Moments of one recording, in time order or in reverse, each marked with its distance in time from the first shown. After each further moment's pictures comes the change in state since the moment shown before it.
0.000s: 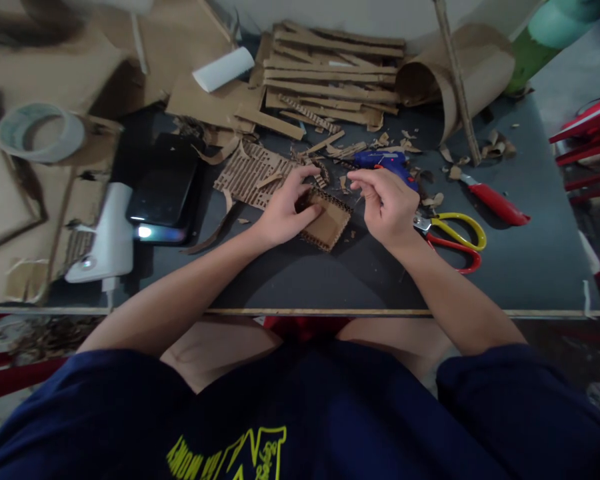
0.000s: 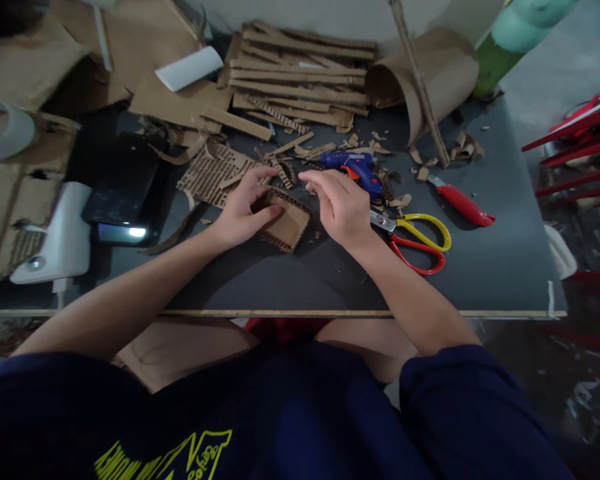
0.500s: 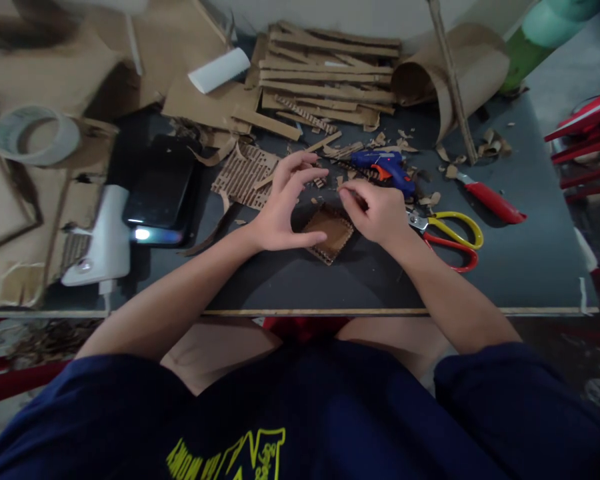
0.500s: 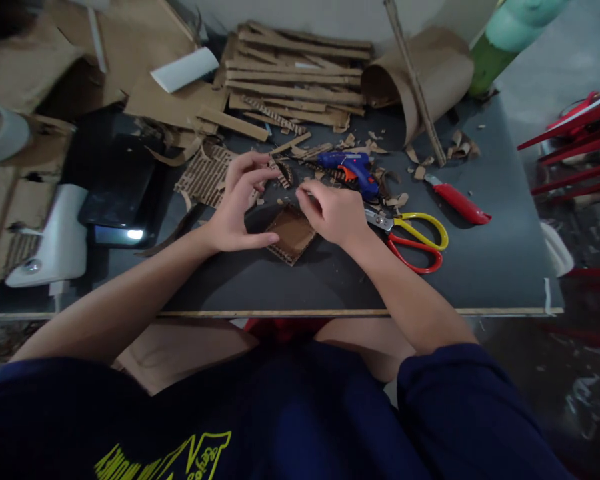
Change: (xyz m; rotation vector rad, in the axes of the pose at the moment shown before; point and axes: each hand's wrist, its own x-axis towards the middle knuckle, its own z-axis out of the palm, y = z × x) left_hand 0.004 0.024 -0.022 0.180 -0.102 0.211; right_hand -0.005 -0.001 0.000 -0.125 -0.203 0.066
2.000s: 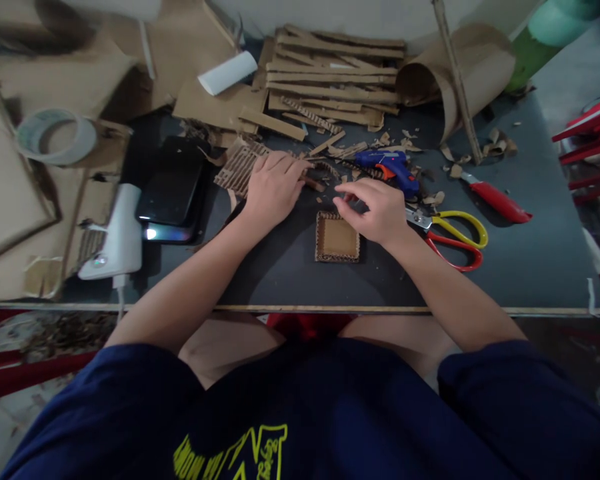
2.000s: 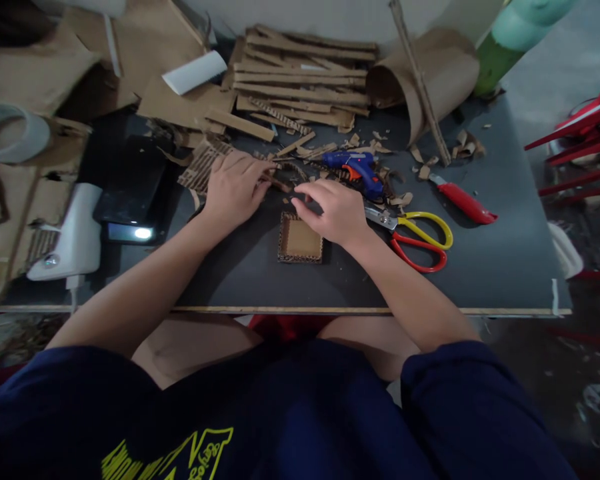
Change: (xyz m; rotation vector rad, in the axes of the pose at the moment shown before) left_hand 0.006 -0.046 0.006 0.446 0.102 -0.115; right_hand 0.003 -0.001 0.007 0.057 0.055 -0.125
